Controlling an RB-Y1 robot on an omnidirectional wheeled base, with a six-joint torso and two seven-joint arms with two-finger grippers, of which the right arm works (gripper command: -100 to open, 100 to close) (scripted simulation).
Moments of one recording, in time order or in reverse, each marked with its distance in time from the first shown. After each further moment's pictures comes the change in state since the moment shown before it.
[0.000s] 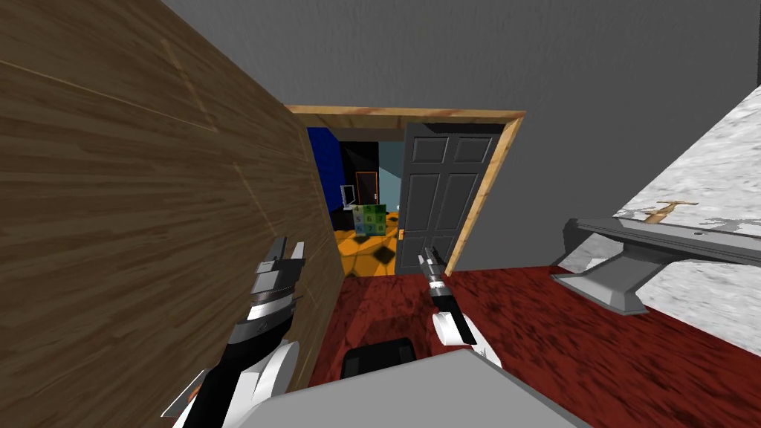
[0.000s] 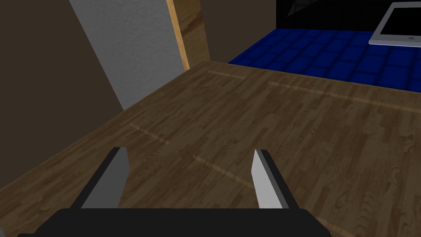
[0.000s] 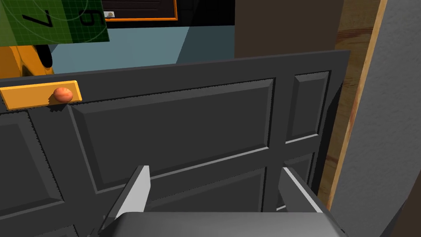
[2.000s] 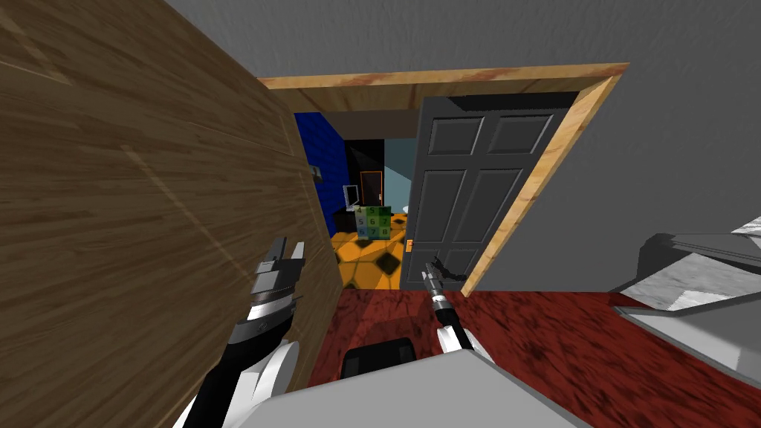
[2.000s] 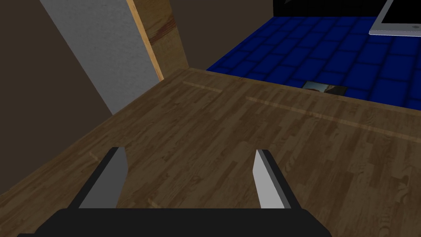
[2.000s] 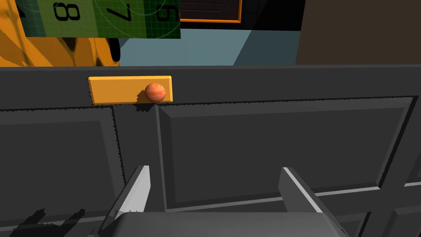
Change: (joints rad) arm -0.113 -0.036 -0.050 0.481 0.012 -0.136 -0.001
